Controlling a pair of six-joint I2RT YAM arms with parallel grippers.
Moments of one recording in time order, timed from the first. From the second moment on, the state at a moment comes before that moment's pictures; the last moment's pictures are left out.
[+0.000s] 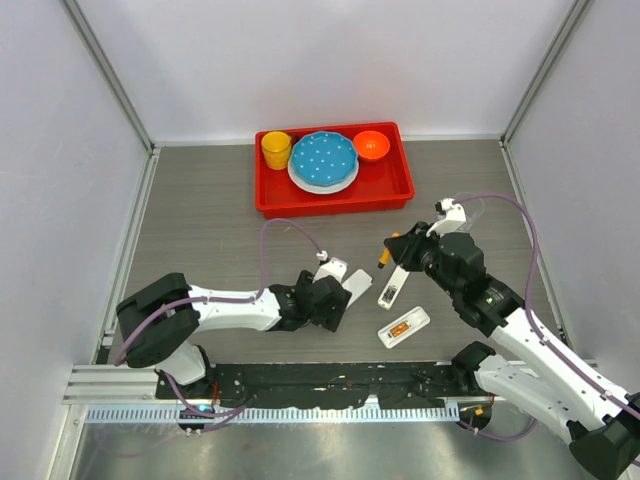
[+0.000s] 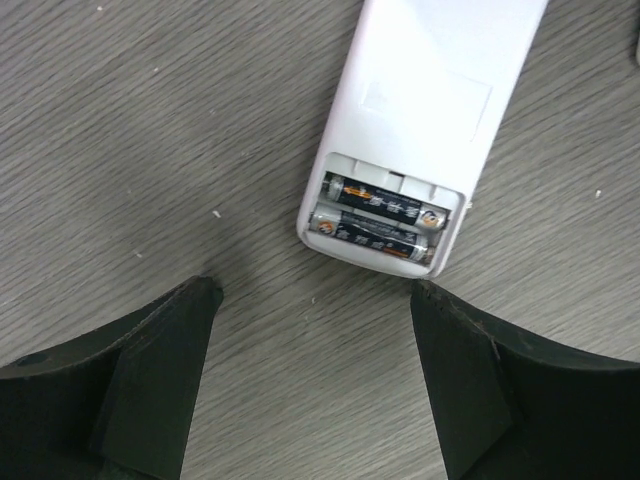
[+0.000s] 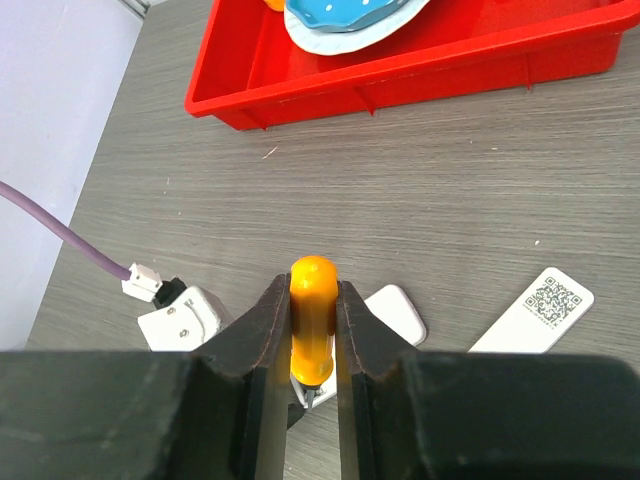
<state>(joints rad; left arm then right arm) -1.14 1.56 0.75 -0.16 -0.36 -0.53 0.60 0.74 0.65 -0.21 0.14 0.60</state>
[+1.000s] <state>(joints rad) -1.05 1.51 0.73 -0.16 -0.27 -0.58 0.60 0.73 0.62 -0.19 0.12 0.61</state>
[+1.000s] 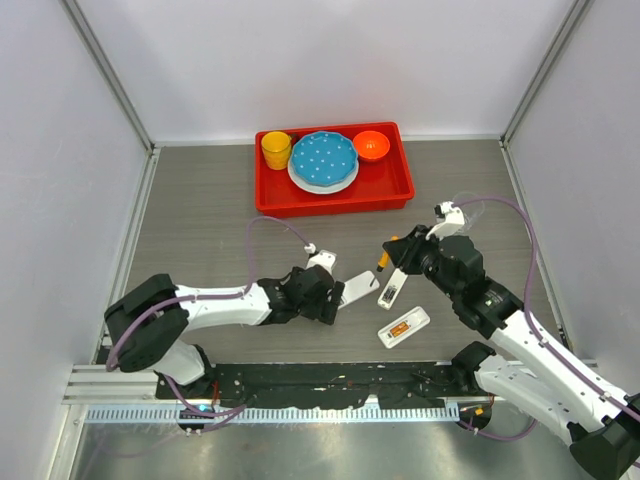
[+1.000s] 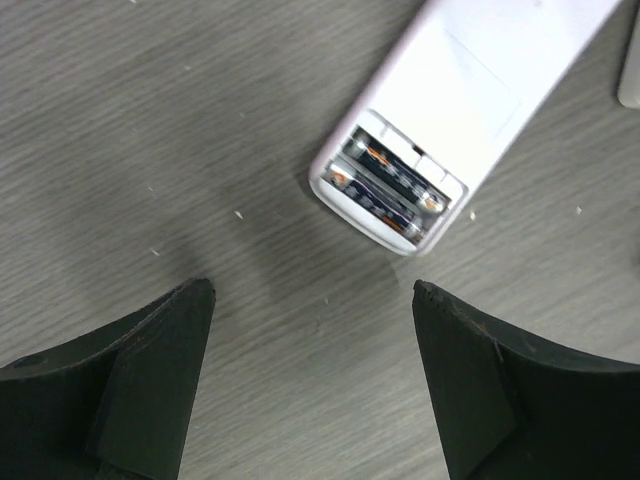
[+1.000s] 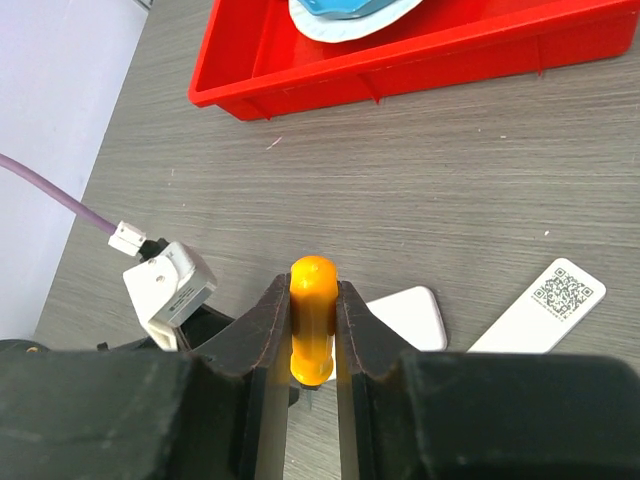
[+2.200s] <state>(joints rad) -1.20 1.97 1.31 -0.18 -0.21 -0.41 0.17 0.80 0.67 -0.43 0.12 0.59</state>
